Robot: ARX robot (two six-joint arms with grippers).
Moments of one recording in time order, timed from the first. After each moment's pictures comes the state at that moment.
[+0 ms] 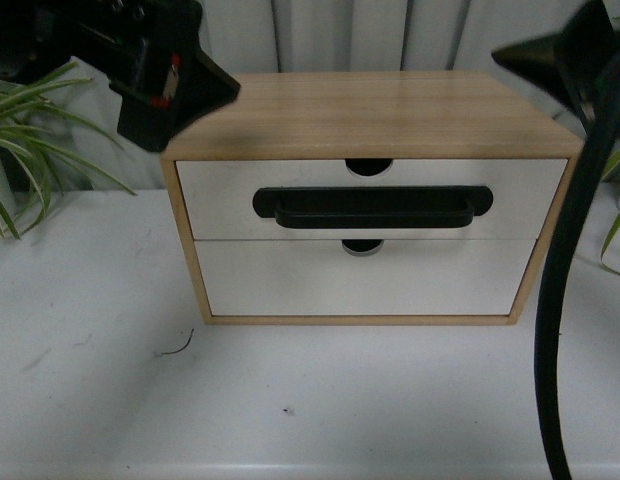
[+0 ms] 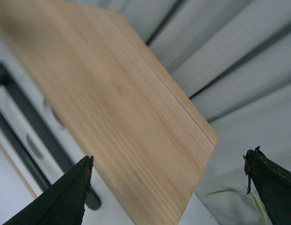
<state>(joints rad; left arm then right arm) -0.26 1.43 0.92 0.10 0.27 0.40 0.18 1.49 0.90 0.37 -0.32 -0.79</state>
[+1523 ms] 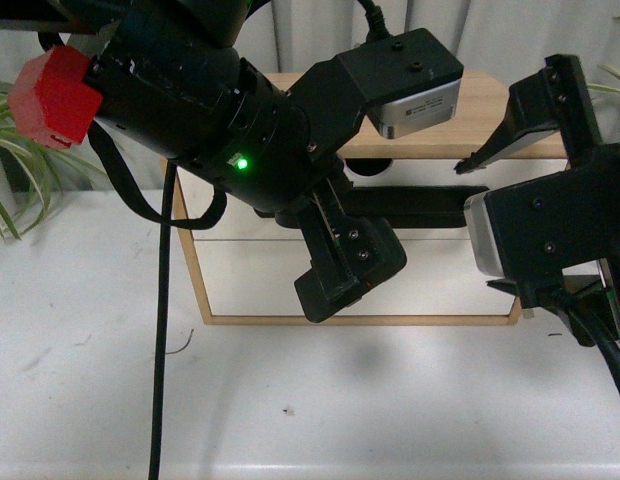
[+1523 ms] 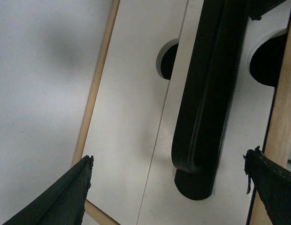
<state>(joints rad) -0.46 1.83 1.22 -0.17 0.28 0.78 0.18 1.73 0.93 0.11 -0.42 -1.74</state>
